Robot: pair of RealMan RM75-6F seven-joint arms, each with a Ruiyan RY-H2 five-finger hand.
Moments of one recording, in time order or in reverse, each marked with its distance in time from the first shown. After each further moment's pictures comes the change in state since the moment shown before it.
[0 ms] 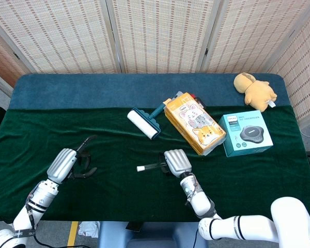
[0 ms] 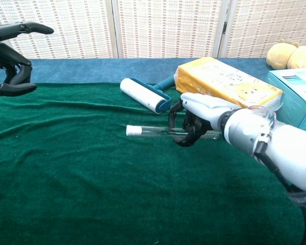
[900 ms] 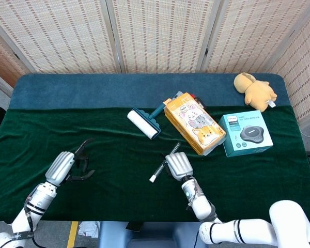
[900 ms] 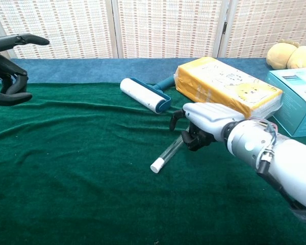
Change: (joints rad) left arm 0.025 -0.002 0.014 0.016 -0.007 -0.009 -0.029; right arm -0.035 -0.013 -0.027 -0.002 -0.039 0.035 -0.114
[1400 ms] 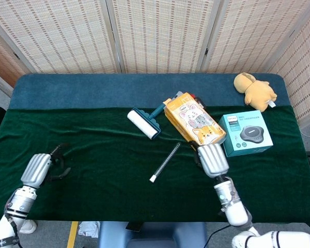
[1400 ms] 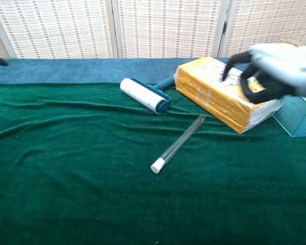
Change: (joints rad) left arm 0.100 0.044 0.019 0.057 -0.098 0.068 0.167; right arm -0.197 0.328 -0.088 -0.237 -0.337 0.267 0.143
